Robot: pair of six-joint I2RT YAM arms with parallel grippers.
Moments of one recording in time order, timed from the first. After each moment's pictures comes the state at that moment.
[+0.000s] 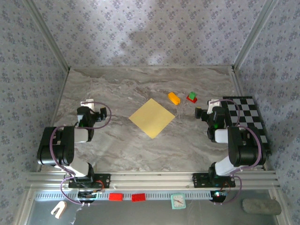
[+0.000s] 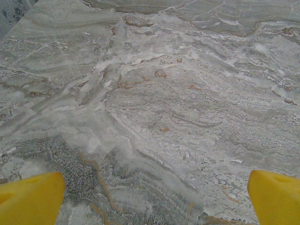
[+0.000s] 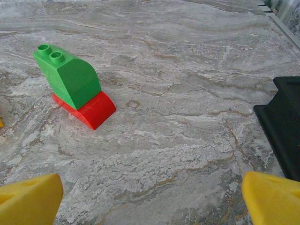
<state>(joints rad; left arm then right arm) 0.01 1.53 0.40 0.68 -0.05 -0.04 -0.02 1.52 0.37 0.71 0.03 -0.01</state>
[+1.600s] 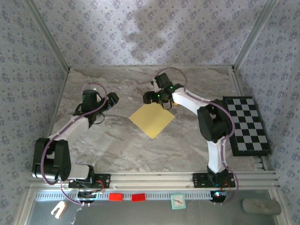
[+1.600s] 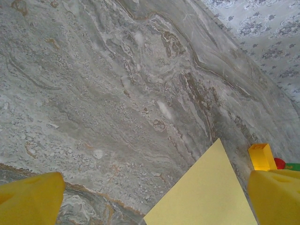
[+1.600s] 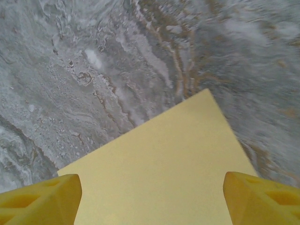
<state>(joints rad) -0.15 1.36 0.76 -0.03 0.19 -0.74 0.55 2.05 1.59 -0.47 -0.20 0.34</state>
